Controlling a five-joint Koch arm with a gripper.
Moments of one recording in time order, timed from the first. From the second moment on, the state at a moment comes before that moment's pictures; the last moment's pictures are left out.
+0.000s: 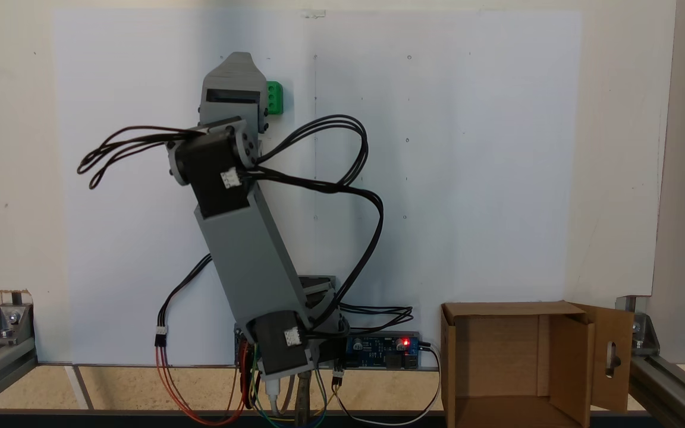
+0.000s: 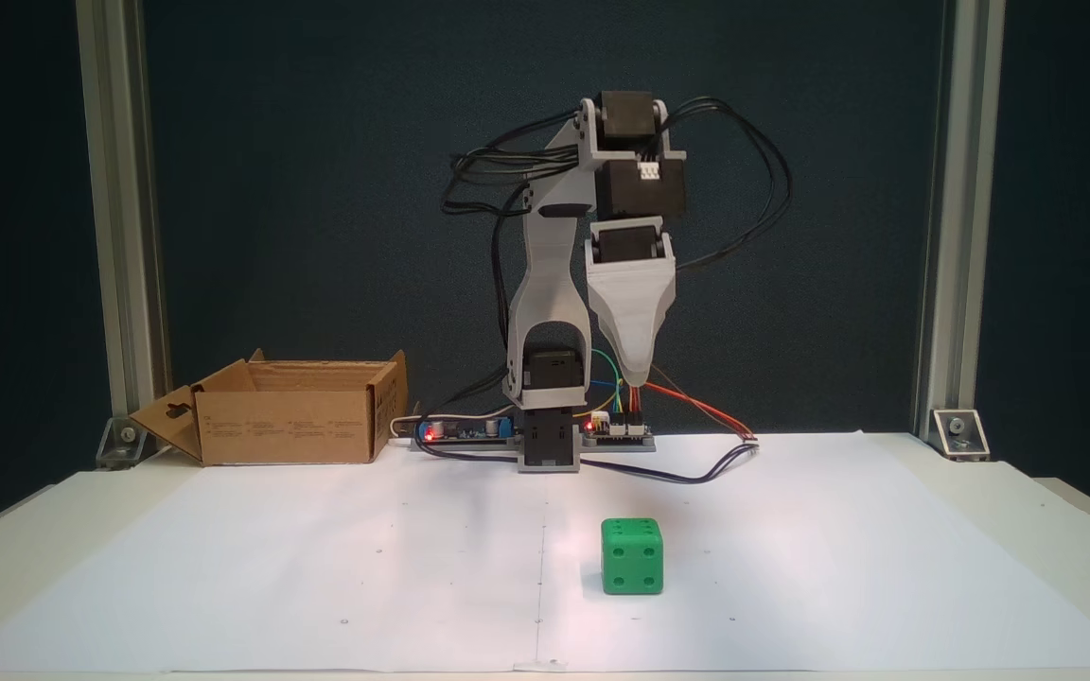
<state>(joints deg) -16.1 78.0 61.6 64.8 17.6</state>
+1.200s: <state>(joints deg) -16.1 69.9 68.6 57.3 17.6</state>
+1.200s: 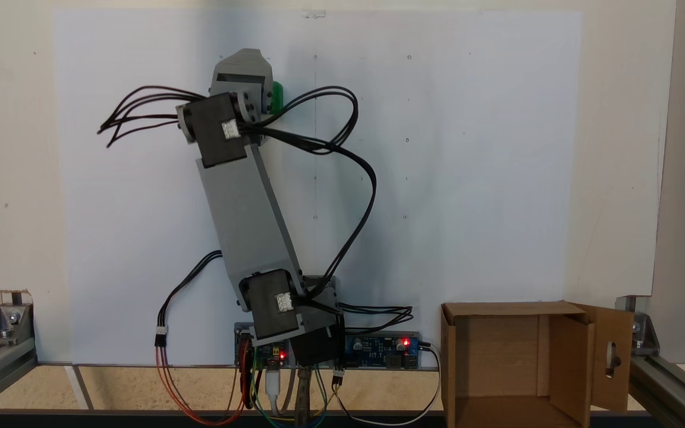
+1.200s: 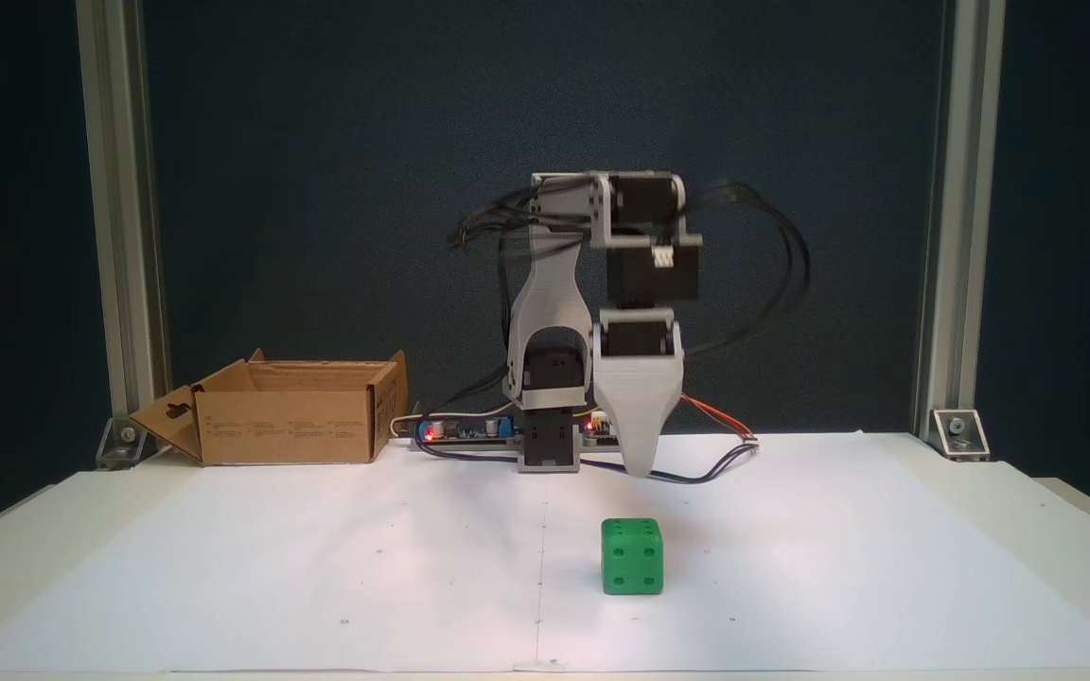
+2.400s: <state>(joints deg) -14.6 67.1 82.3 42.6 17.6</state>
